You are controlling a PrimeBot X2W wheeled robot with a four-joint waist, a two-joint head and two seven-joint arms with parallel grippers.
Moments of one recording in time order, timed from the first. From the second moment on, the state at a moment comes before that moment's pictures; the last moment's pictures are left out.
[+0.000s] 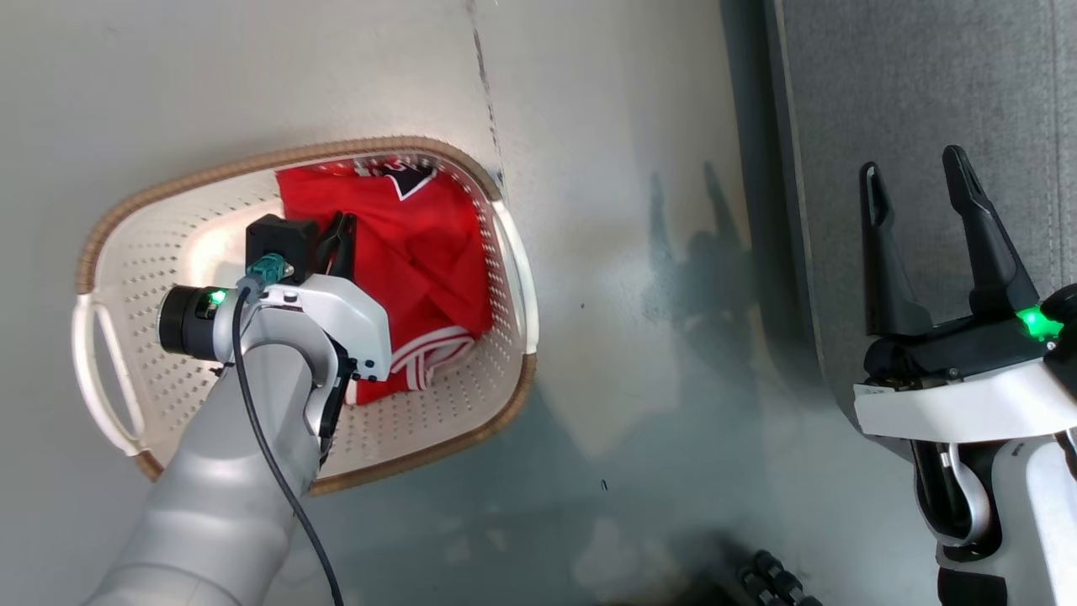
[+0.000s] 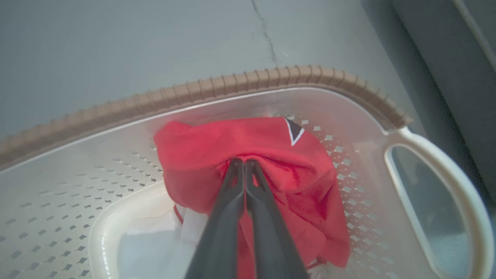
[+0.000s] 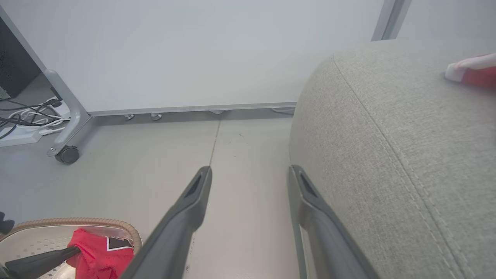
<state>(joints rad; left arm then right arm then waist) -0.84 0.09 -0.55 1.11 -0.49 0.05 -0.26 -0.30 -0.09 0.09 -0.12 0.24 0.13 -0.16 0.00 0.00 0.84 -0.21</state>
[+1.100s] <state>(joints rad) -0.38 0.13 -0.33 0.09 -0.21 0.09 -0.26 -0.17 -0.11 0.09 -0.09 0.20 0.13 -0.06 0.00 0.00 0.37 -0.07</state>
